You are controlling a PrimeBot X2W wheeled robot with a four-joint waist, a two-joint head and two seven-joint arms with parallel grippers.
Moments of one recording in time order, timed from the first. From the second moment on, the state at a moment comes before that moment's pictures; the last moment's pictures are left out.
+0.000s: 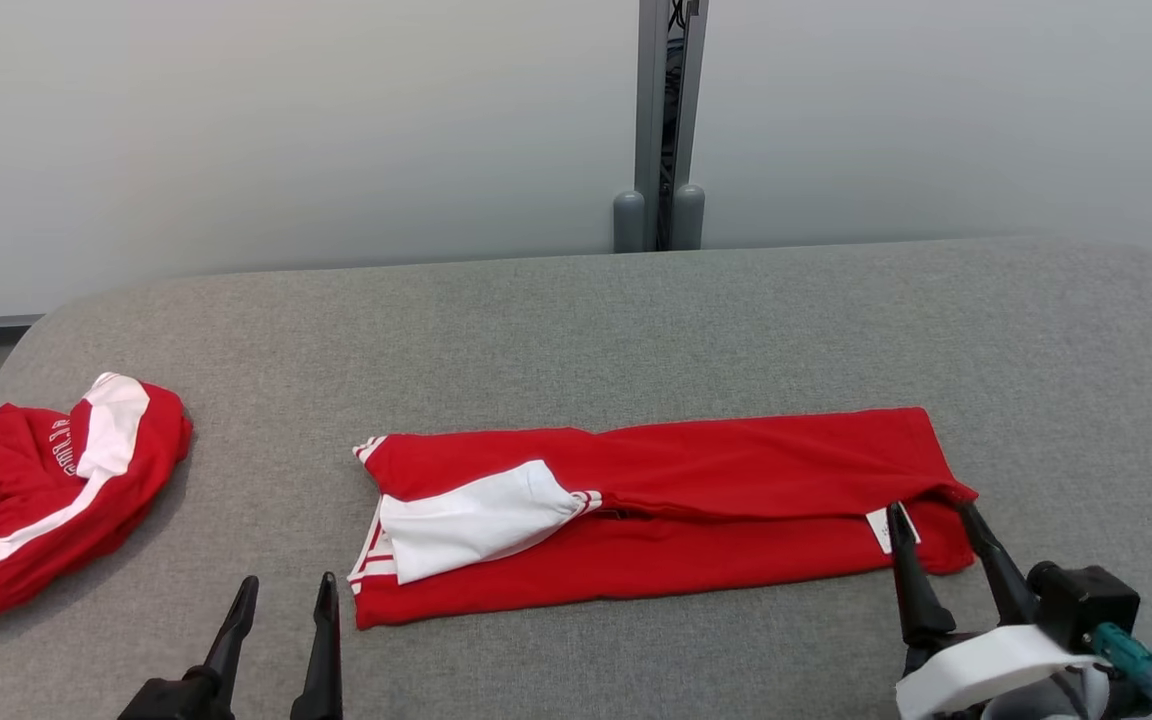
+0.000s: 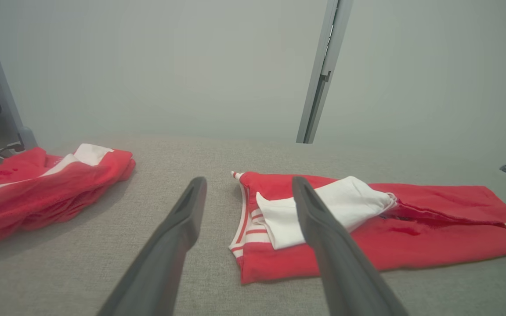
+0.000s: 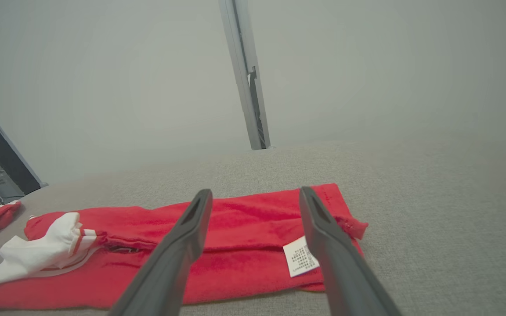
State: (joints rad) left arm 0.13 0.05 -0.04 0.17 -0.23 -0.06 -0.26; right arm -0.07 -0.05 0.13 0.35 0.28 0.13 -0.26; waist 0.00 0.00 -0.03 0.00
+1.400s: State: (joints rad) left arm 0.01 0.05 -0.03 0.24 -0.19 -0.12 -0.26; right arm -0.63 -0.05 -0.05 1.27 0.34 0.13 -0.22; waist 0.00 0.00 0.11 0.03
